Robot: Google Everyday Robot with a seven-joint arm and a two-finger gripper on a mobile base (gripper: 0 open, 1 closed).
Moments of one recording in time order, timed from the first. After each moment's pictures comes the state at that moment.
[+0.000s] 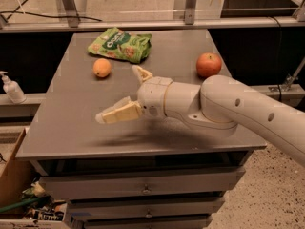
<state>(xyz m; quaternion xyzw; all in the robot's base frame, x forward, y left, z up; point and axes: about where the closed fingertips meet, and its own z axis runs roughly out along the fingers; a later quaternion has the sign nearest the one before) 0.538 0.084 0.879 -0.44 0.62 0.32 0.57</state>
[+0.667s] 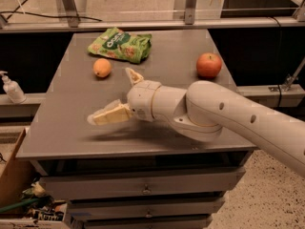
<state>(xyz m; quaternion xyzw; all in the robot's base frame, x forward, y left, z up) 0.548 0.108 0.865 -0.44 0.62 0.31 0.57</state>
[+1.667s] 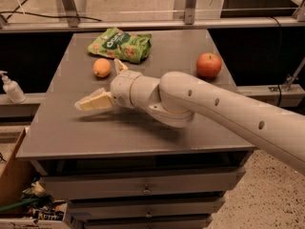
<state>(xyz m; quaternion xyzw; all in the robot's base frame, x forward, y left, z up) 0.608 0.149 0.856 -0.43 0.63 0.27 0.59</state>
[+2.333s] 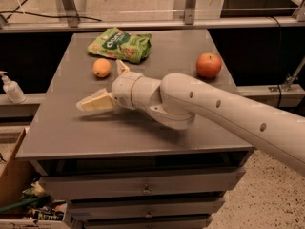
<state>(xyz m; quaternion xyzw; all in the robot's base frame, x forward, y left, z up) 0.608 0.148 0.853 -0.42 0.63 0.27 0.59</state>
